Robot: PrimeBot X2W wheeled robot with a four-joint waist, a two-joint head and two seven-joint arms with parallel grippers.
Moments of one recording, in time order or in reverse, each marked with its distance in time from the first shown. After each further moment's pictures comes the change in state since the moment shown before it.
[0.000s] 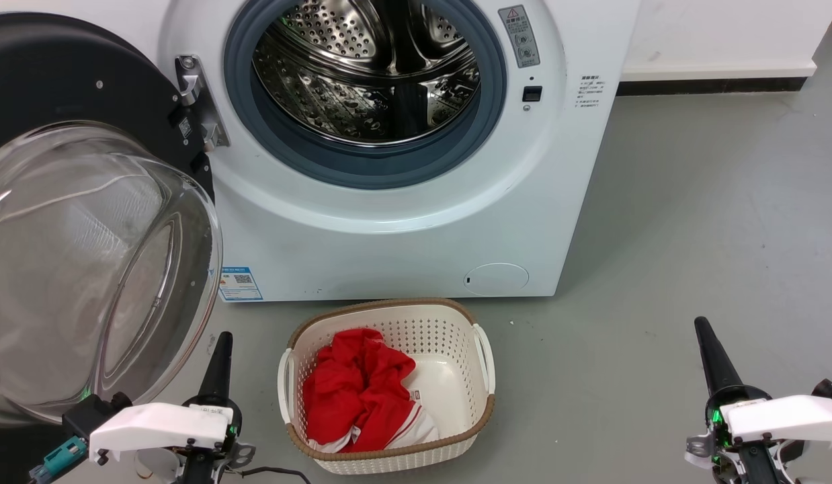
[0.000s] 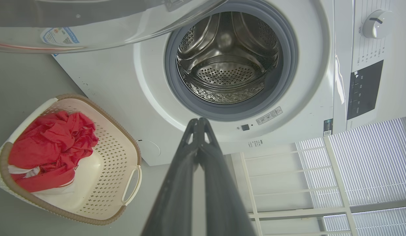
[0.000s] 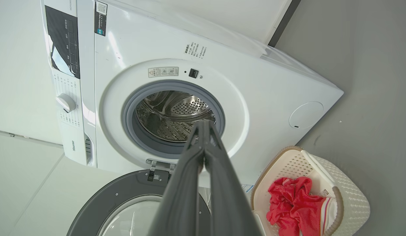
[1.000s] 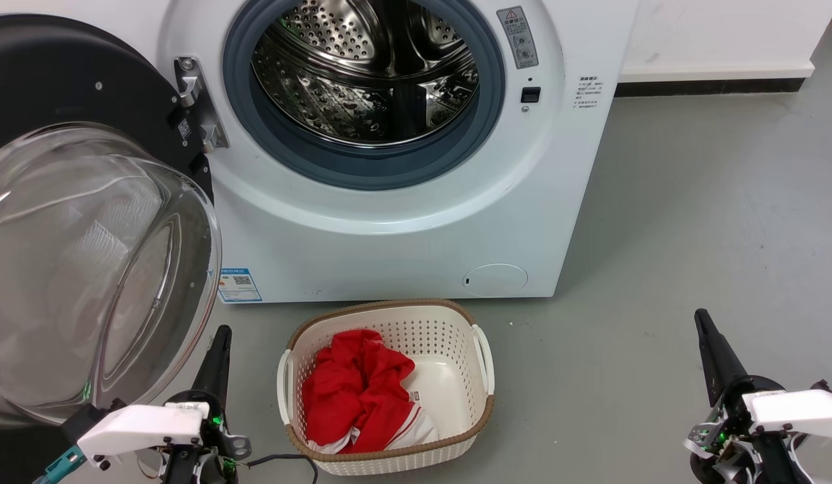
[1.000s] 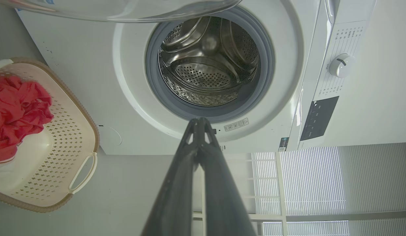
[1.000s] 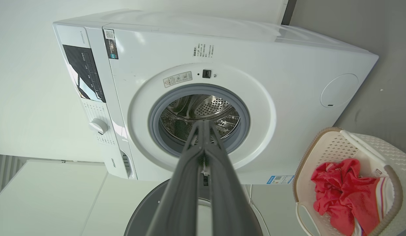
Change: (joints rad) left arm -0.010 -0.014 0.035 0.005 -0.259 -0.034 0.065; right arm -0.031 0.000 -0.020 0.026 0.250 0.000 0.063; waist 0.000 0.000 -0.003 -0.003
